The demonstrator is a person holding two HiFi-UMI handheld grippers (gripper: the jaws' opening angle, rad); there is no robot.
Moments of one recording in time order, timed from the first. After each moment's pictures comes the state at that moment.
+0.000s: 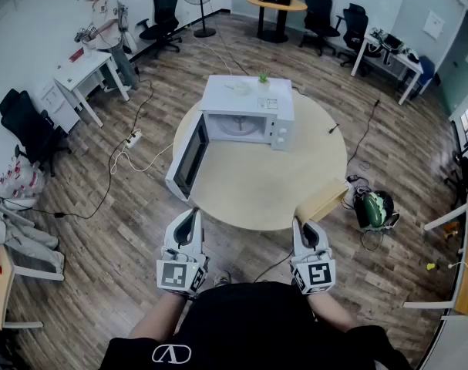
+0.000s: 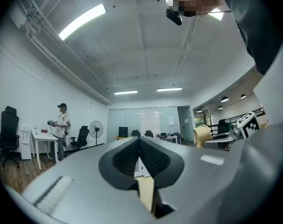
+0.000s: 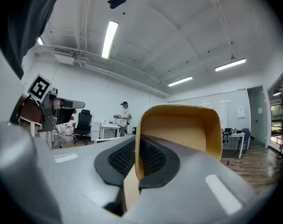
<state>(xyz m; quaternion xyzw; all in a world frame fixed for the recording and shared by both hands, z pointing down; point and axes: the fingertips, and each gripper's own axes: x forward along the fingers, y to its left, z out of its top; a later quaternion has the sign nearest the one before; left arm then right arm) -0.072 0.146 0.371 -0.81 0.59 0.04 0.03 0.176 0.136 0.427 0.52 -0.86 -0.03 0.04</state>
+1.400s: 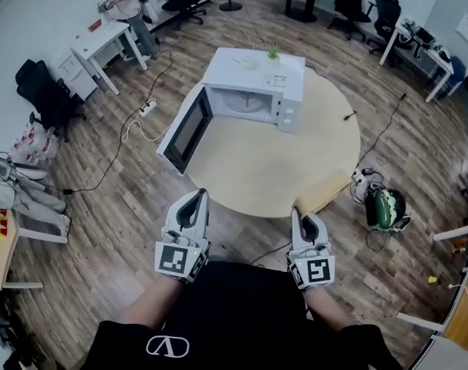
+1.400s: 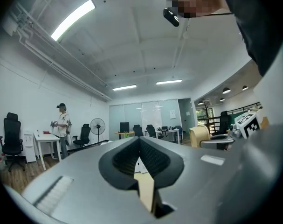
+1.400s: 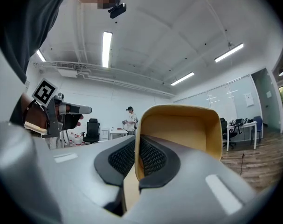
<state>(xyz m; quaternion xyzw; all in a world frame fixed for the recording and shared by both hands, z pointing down) 0.013 0.119 0.390 -0.80 0.60 0.00 0.04 0.229 0.105 0.454 0.46 -0.89 0.00 -0.01</state>
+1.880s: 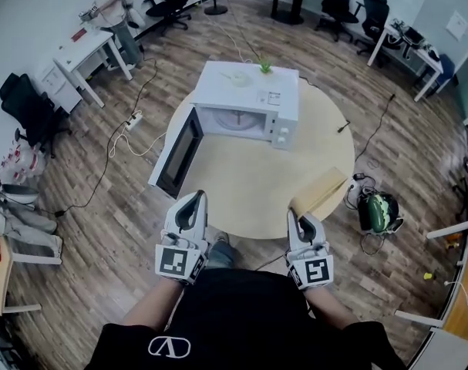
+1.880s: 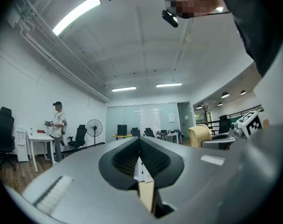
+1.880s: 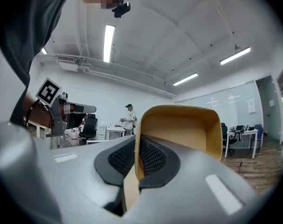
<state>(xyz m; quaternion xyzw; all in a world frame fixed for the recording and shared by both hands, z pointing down) -0.019 0.024 0.387 -0.81 0.59 0.02 0.04 0.194 0.024 0.443 0.46 -0.89 -0.02 0.01</state>
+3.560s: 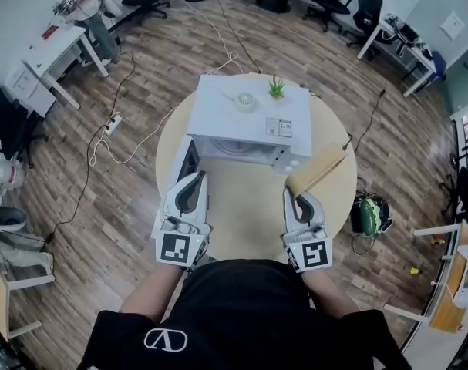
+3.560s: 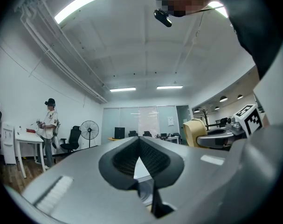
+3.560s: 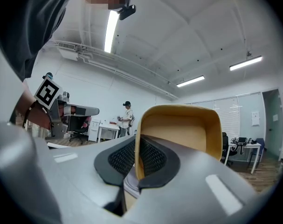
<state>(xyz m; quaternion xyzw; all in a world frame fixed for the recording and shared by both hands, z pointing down) -0.101 -0.193 0.378 -0.83 0.56 0.03 0.04 0.090 -0.185 0.407 0.48 -0.87 -0.07 0.05</state>
